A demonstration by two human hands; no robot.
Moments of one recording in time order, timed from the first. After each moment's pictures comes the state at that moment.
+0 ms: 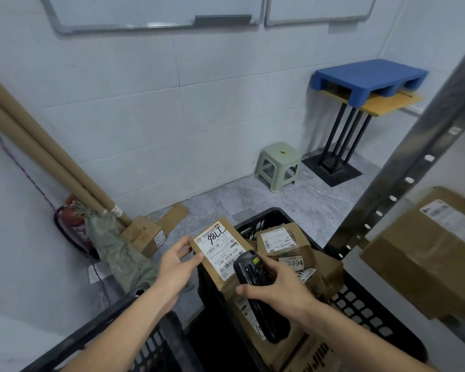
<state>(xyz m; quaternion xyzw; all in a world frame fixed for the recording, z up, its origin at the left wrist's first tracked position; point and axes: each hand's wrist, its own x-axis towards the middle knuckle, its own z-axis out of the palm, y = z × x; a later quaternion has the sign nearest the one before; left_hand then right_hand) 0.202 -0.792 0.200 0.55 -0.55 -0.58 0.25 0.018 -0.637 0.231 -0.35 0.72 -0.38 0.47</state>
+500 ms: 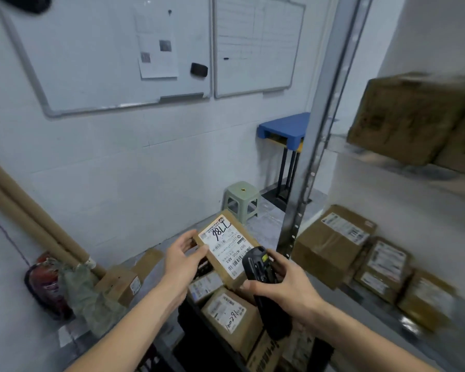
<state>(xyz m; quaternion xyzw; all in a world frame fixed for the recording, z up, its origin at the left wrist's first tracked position) 0.186 -0.707 0.357 0.43 -0.60 -0.58 0.33 0.038 -0.514 0.380 -0.33 0.70 -0.51 0.38</state>
